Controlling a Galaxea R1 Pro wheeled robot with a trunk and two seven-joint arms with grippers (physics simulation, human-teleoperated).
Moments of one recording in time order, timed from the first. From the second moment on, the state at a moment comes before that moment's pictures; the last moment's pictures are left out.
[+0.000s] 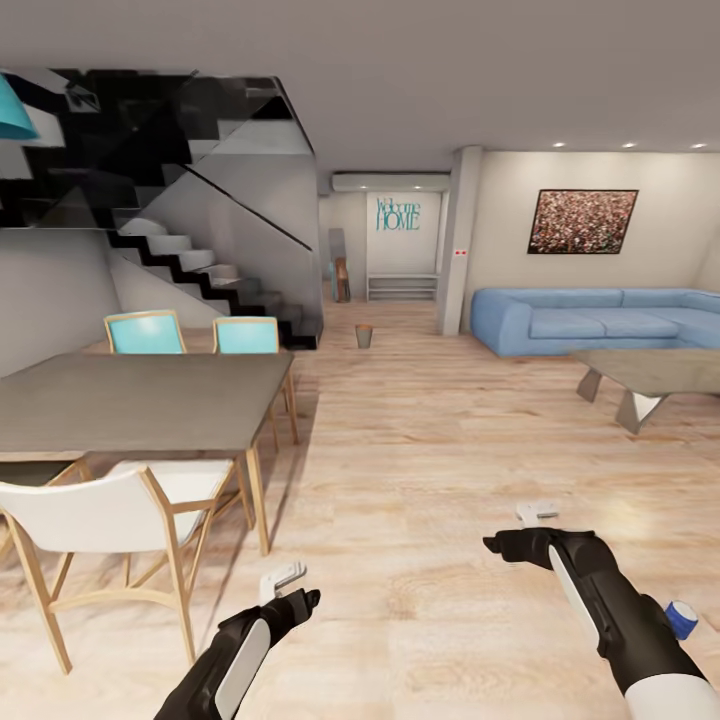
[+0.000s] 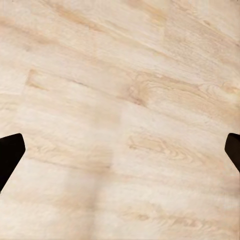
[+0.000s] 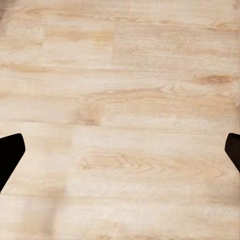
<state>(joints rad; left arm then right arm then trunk) -0.38 -0.11 -0.10 -0.81 0.51 0.39 0.18 -0.48 -0.19 0.00 -1.12 0.00 0.77 0.22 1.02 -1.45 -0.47</state>
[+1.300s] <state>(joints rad) -0.30 -0.11 -0.10 -0.96 0.51 0.39 0.18 -0.48 -0.19 0.01 -1.12 0.00 0.76 0.22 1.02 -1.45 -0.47</state>
